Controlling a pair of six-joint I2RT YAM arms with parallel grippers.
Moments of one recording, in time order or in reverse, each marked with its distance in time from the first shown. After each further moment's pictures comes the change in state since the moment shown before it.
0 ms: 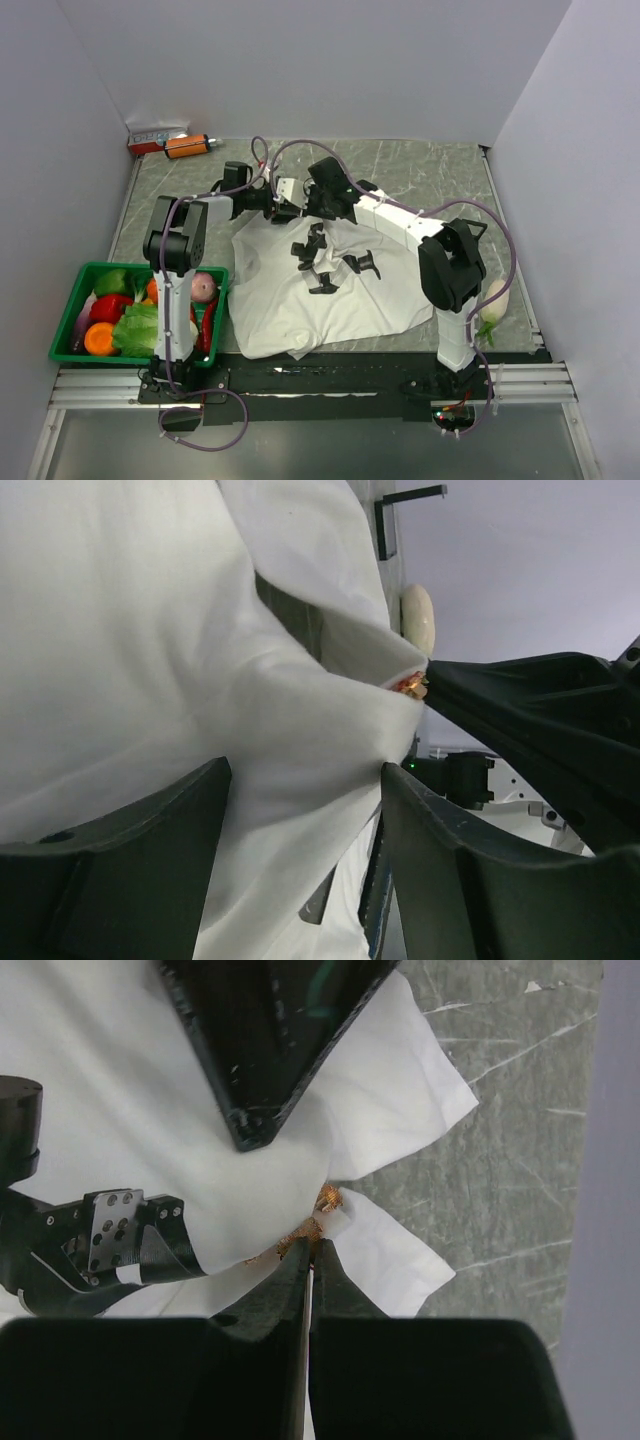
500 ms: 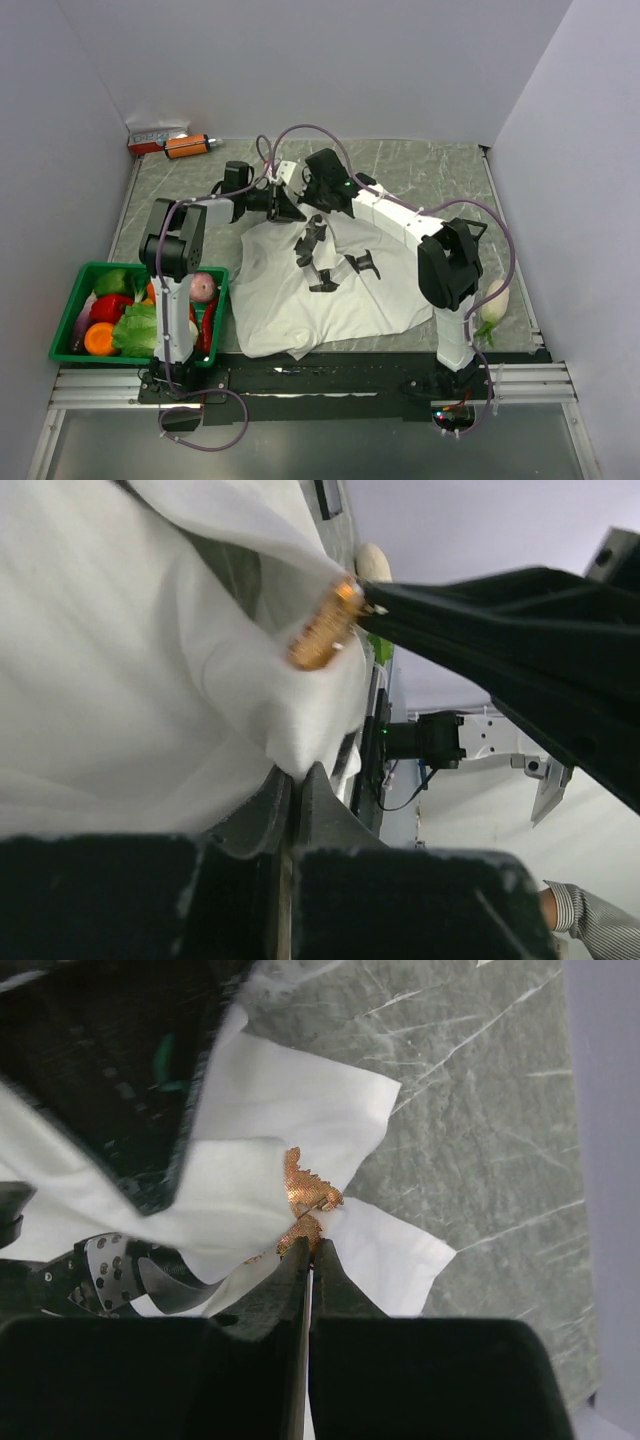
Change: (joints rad) left arm -0.029 -0.057 -0.061 0.064 0.104 -0.023; right arm 0.001 0.019 0.089 -0.018 0.063 0.172
